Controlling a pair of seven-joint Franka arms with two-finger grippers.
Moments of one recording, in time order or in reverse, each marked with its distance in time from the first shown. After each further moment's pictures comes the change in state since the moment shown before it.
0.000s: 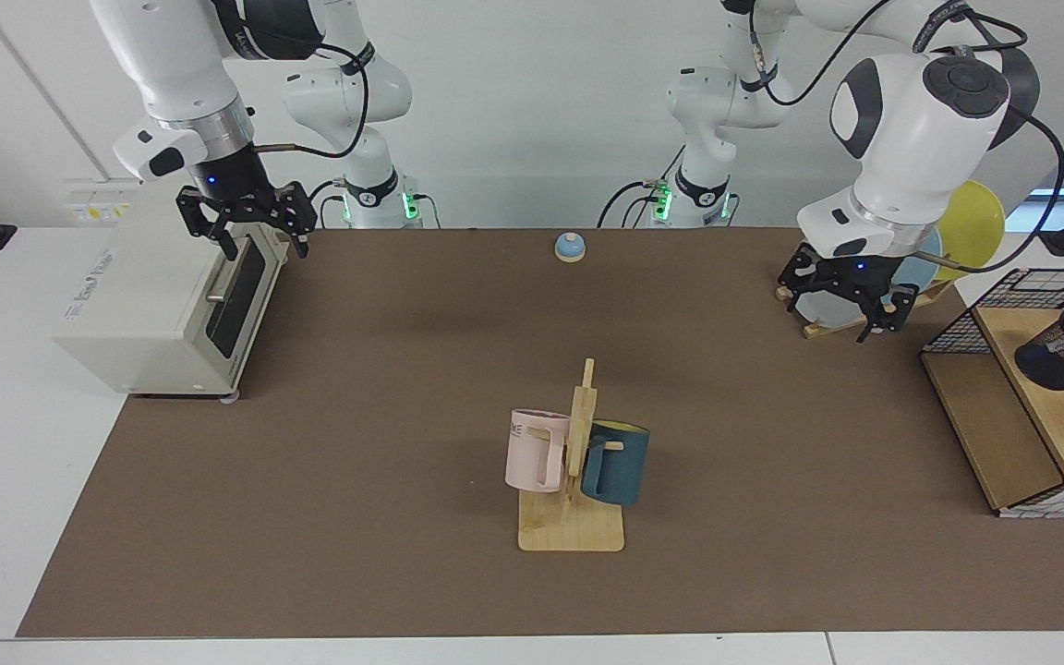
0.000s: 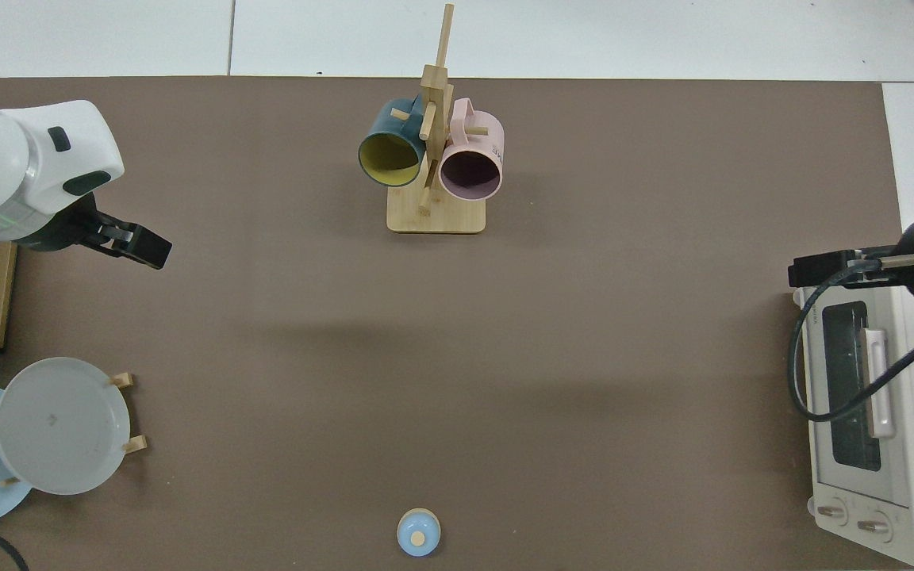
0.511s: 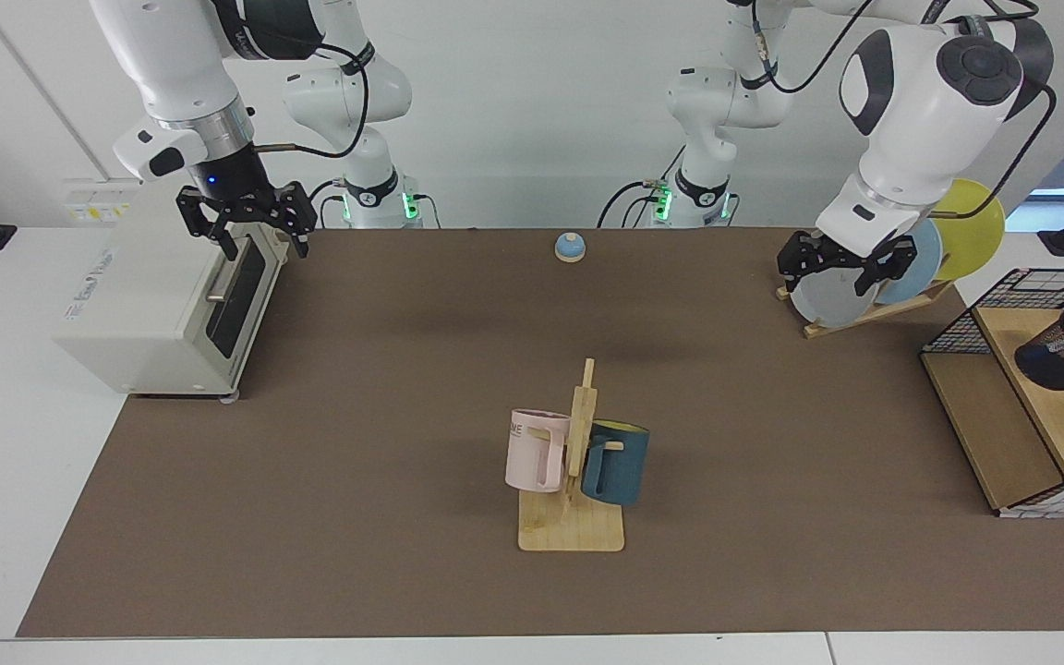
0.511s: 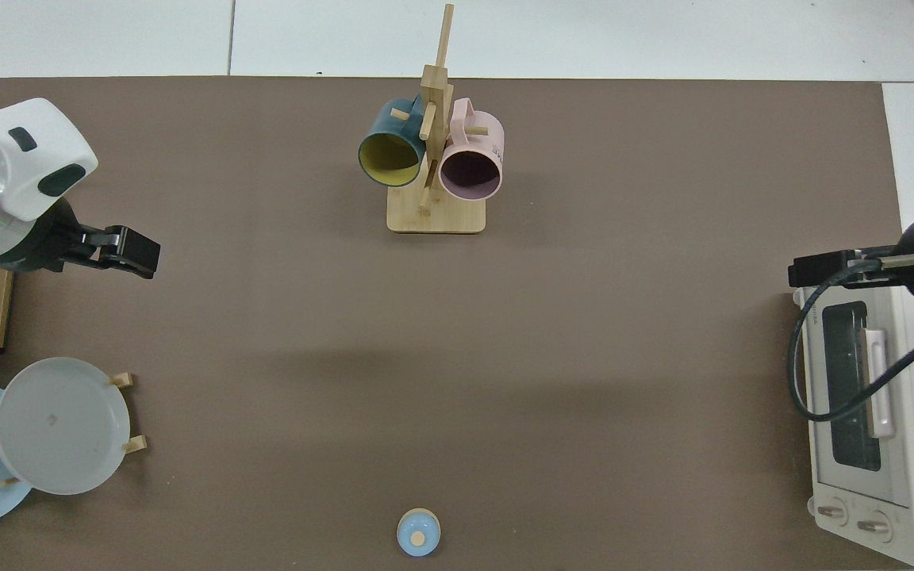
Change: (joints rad) left arm 0.076 -0.061 -0.088 -0.017 0.000 -0.049 -0.197; right arm 0.000 0.000 0.000 0.000 0.000 0.000 0.000
